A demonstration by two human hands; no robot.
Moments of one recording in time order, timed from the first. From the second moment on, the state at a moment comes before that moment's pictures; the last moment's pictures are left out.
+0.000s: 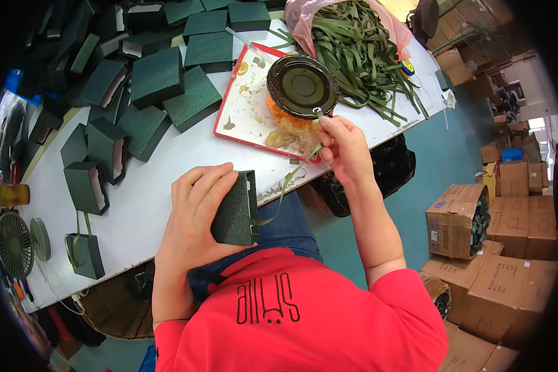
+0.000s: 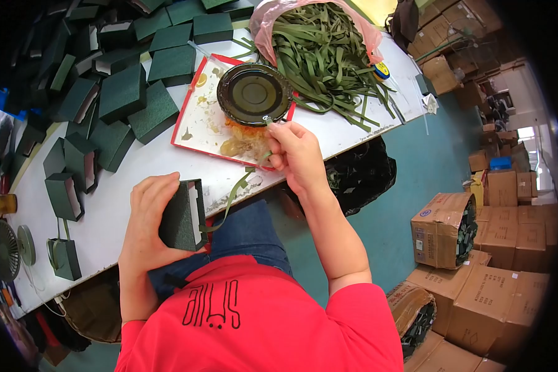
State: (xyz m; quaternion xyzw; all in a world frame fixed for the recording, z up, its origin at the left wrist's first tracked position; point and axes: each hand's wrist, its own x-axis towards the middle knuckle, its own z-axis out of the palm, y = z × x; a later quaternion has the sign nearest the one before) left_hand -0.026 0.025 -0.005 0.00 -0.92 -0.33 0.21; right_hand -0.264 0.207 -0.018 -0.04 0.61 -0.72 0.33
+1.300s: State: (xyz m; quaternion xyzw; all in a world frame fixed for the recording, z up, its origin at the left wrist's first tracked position) left_hand -0.020 0.018 0.002 -0.05 -0.92 -0.35 0.15; right_hand -0.197 0.190 -0.021 -0.30 0.62 -0.46 0.56
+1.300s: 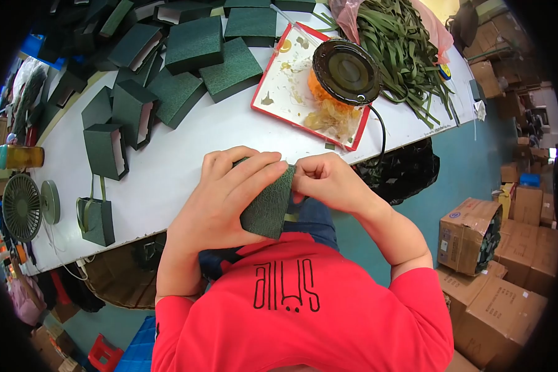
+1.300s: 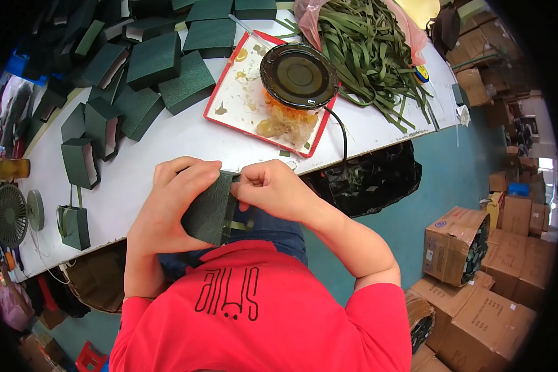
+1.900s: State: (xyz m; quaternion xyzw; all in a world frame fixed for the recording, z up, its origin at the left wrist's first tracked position) left_hand 0.006 -0.007 -0.010 0.28 -0.94 -0.15 0.12; right_hand -0.254 0.247 -0.025 -0.15 0.72 -0.67 0.11
